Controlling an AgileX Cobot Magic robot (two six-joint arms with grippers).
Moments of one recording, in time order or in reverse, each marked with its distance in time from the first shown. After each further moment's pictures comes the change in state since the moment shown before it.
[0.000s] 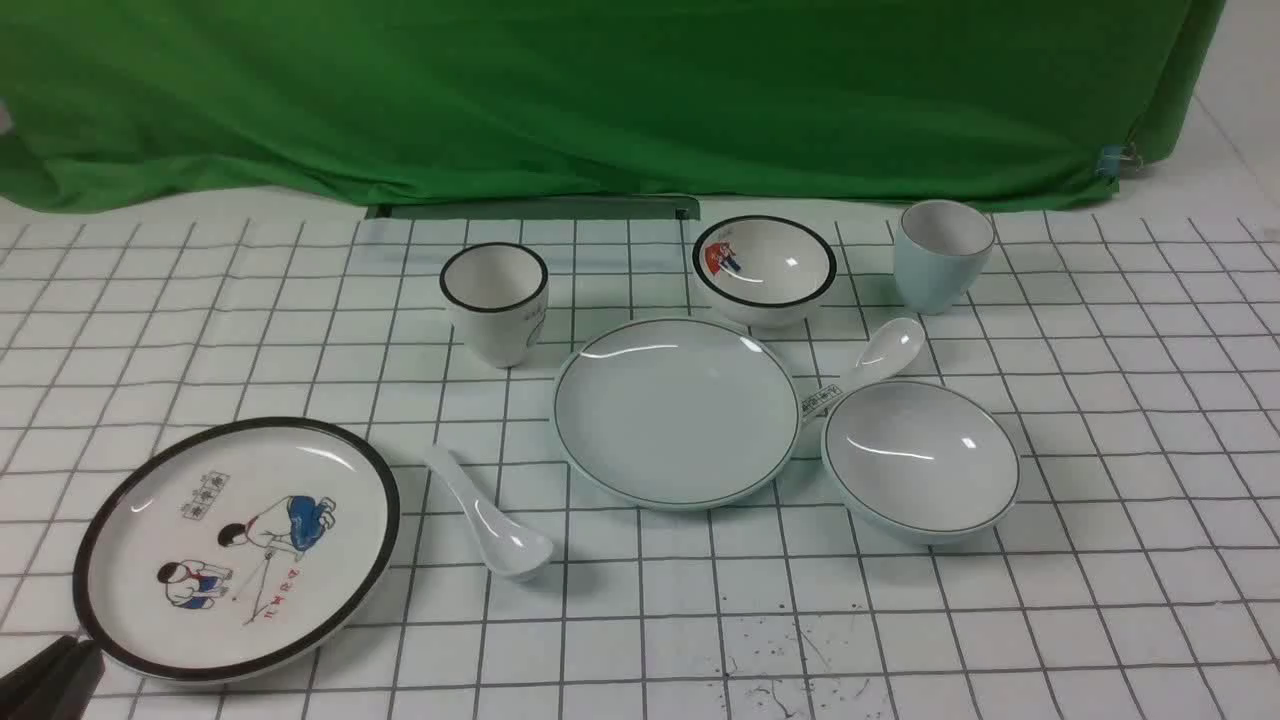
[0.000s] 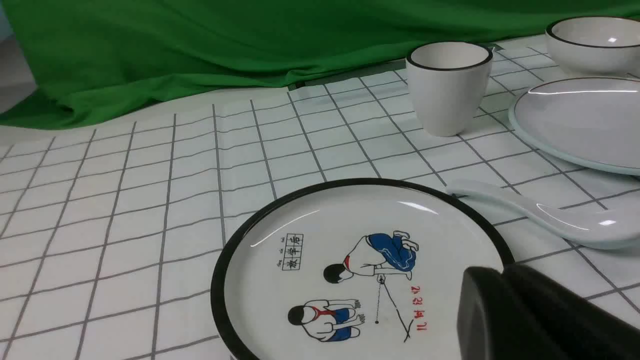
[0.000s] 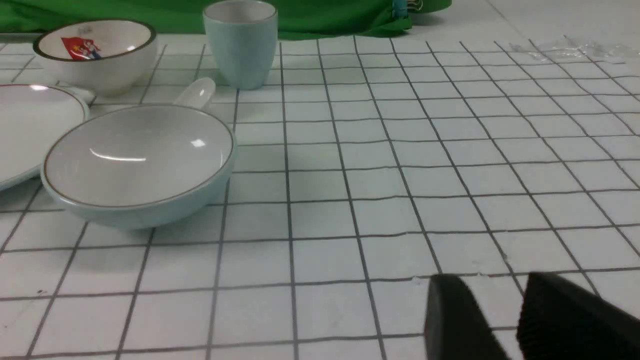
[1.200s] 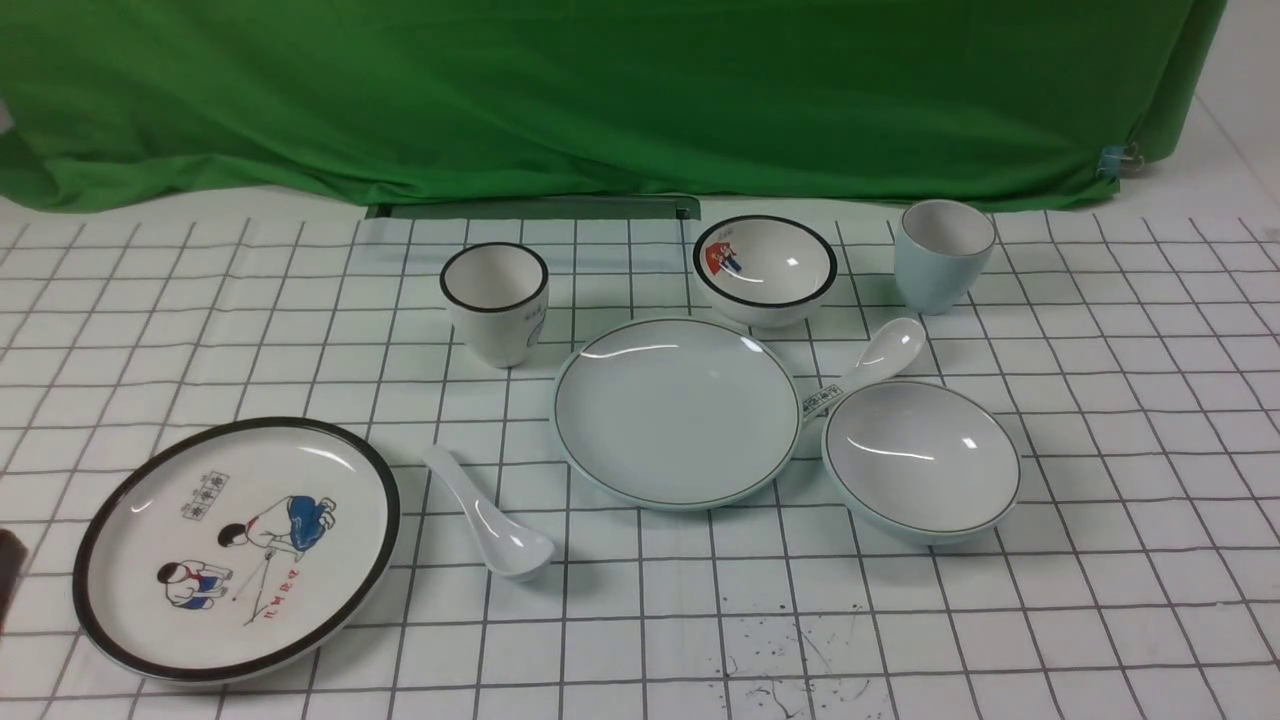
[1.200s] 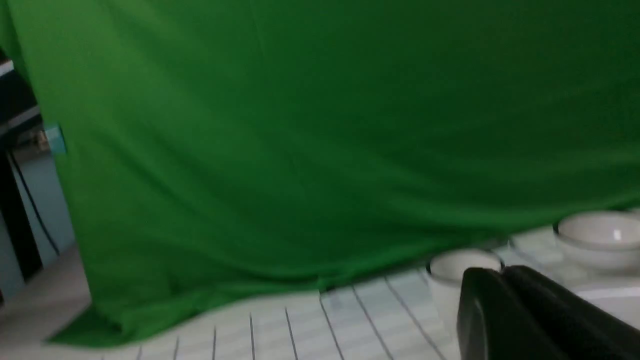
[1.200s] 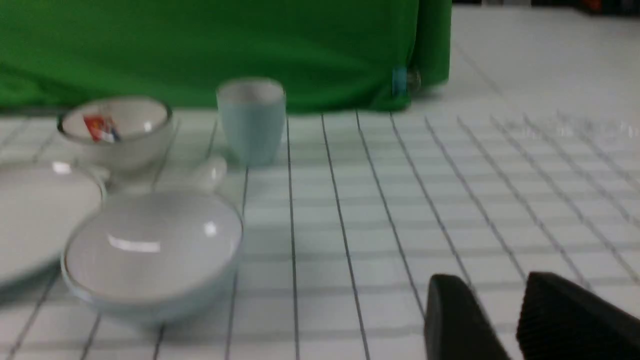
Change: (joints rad) right arm 0.000 0.000 0.000 0.000 -0.264 0.000; left arm 0.000 0.000 0.000 0.061 -0.435 0.001
